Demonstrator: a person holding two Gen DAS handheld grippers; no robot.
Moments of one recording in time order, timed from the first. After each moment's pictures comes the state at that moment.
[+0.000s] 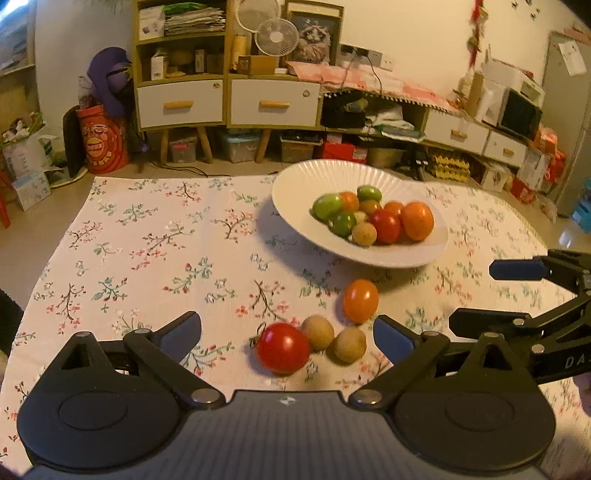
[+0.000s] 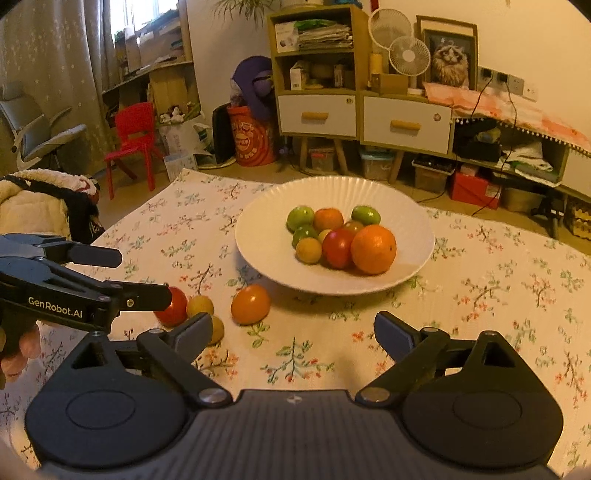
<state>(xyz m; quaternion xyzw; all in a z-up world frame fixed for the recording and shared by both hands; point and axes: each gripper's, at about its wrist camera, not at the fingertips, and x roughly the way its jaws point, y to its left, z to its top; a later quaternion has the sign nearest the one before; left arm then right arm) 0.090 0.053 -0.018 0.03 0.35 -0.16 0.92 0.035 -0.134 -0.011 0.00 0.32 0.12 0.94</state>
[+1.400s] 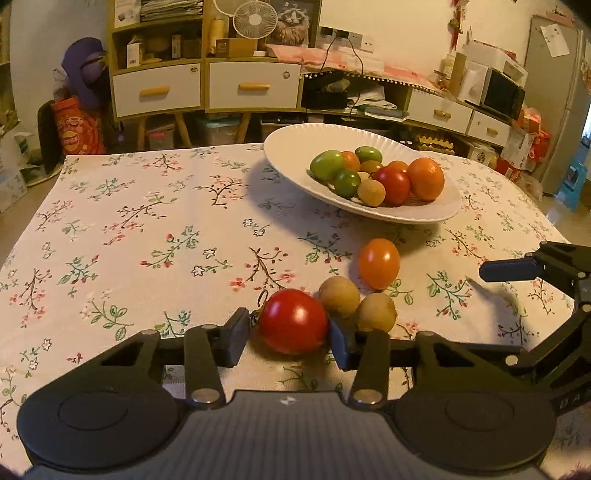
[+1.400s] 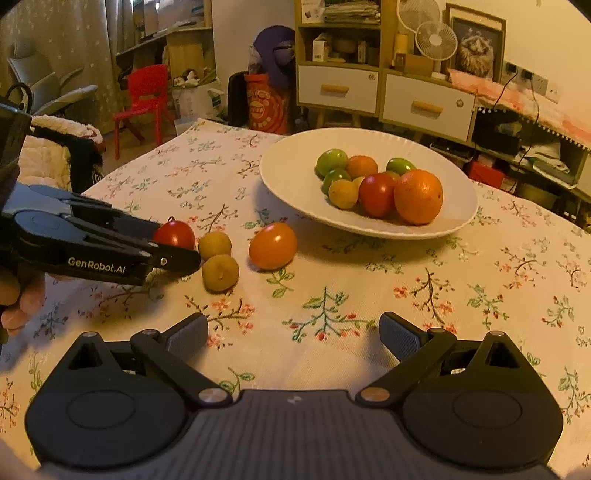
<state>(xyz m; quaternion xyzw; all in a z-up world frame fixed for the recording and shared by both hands) 0.105 0.062 -0.054 0.04 0.36 -0.19 0.91 0.031 -0.110 -0.046 -0.04 0.35 0.13 0.93</state>
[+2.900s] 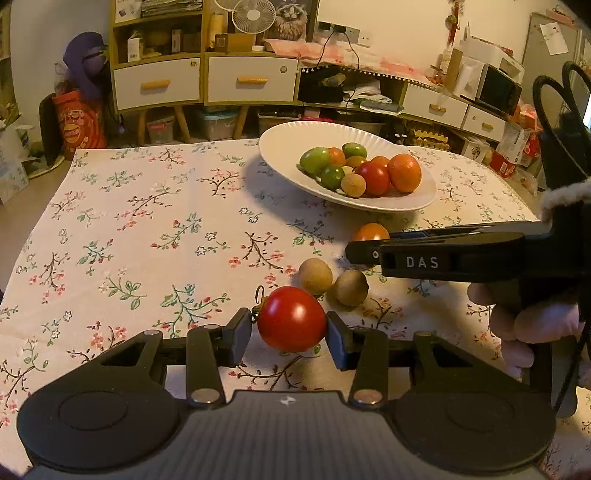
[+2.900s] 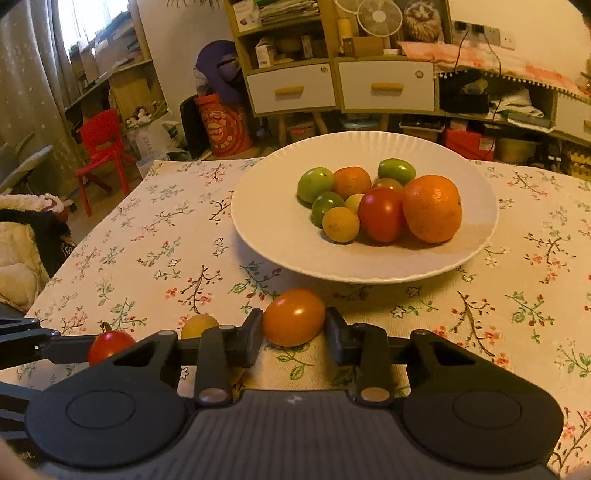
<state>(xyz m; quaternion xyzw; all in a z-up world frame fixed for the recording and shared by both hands) 0.083 0.068 -0.039 0.04 0.38 -0.20 0.90 0.077 -0.098 -0.046 0.07 0.35 0.07 0.93</state>
